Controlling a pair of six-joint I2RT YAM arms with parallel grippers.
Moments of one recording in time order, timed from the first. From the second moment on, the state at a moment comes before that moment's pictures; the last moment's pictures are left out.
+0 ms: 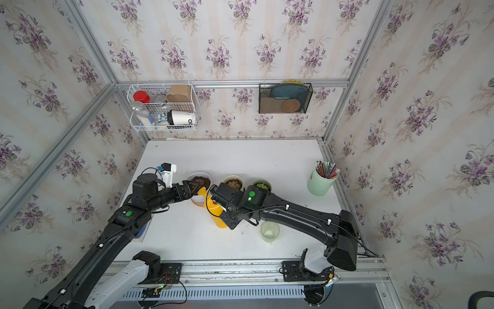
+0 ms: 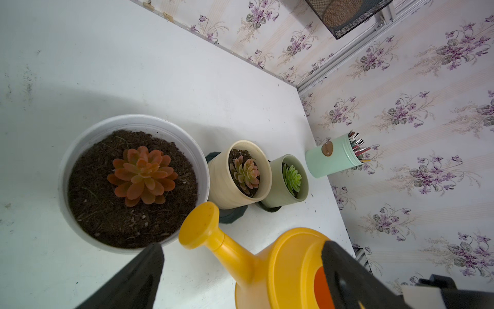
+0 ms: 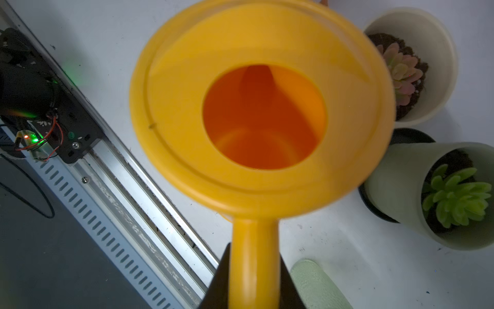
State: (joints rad) left arm -0.31 0.86 0.74 -0.39 0.43 -0.56; right arm 1.15 1.50 1.40 -1.07 0.11 0.21
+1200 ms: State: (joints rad) left arm -0.35 0.93 0.72 -0.30 0.48 -0.60; right arm 1.01 1.28 1.29 -1.28 0.08 0.43
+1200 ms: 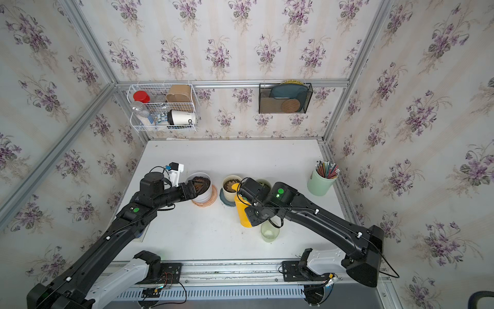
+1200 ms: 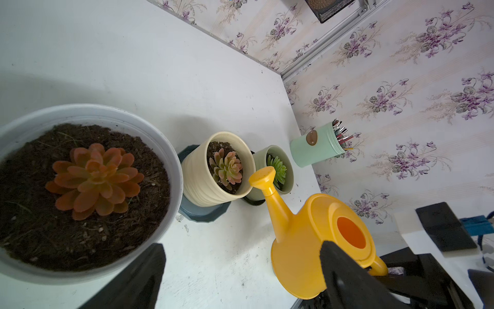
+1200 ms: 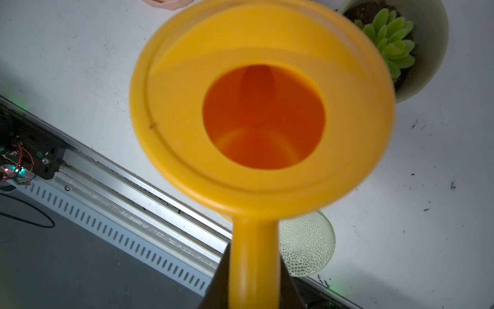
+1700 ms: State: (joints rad) left arm -0.35 0.92 0.73 -0.30 0.47 -0.59; right arm 1.01 1.32 1.35 -1.30 0.02 0.44
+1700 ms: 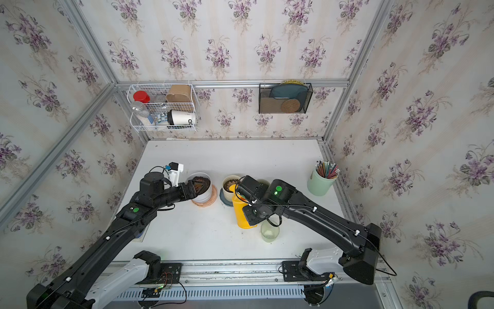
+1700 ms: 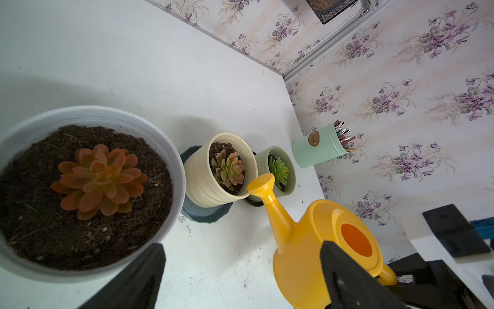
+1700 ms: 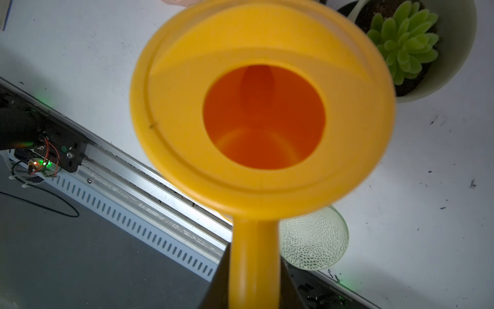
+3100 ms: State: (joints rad) left arm -0.35 0.92 0.73 -0.31 0.46 -0.58; right arm 1.05 1.33 1.37 -1.33 -0.01 0.44
